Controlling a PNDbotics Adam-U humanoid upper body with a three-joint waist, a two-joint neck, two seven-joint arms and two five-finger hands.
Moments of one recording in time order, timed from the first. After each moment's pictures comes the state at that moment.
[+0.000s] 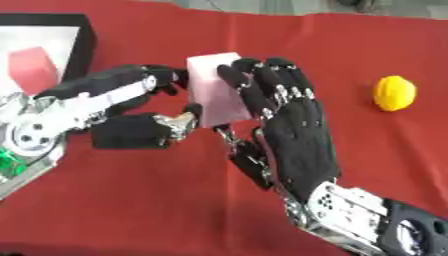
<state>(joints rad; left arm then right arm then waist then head) -0.92 0.76 -0.71 -1.98 -0.09 0.53 -0.46 -0.62 -0.48 0.81 -1.99 1.09 0.60 -0.48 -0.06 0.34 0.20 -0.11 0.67</state>
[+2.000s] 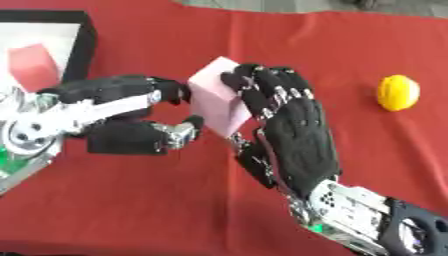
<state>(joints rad) -0.93 0.75 -0.70 -1.98 -0.22 0.50 -0.62 -0.63 -0.49 0.81 -1.97 1.06 0.54 -0.46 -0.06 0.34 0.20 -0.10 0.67</state>
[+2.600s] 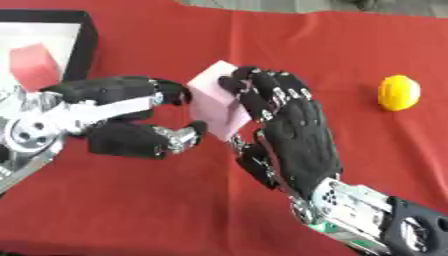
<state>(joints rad) -0.93 0.75 -0.70 -1.97 -0.25 0.47 -0.66 -0.64 -0.50 0.81 -1.97 1.05 0.46 -0.46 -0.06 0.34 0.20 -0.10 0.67</state>
